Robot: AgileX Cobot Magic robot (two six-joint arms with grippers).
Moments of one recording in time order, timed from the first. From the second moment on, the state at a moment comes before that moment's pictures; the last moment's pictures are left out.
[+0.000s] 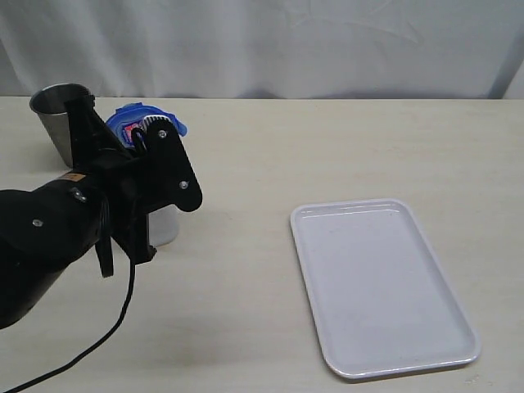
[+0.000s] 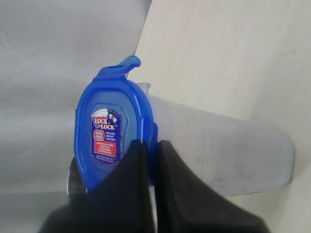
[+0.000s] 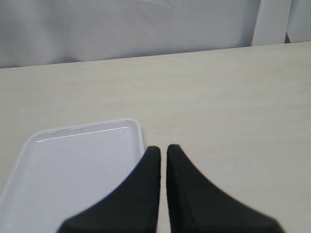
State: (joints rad) left arm -0.86 1.51 -0.66 -1.37 -0.67 2.11; right arm -0.03 0.00 0.00 -0.01 0.35 0.08
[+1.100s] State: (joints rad) left arm -0.86 1.45 -0.65 -1.44 -0.67 2.11; right arm -0.03 0.00 0.00 -0.01 0.35 0.08
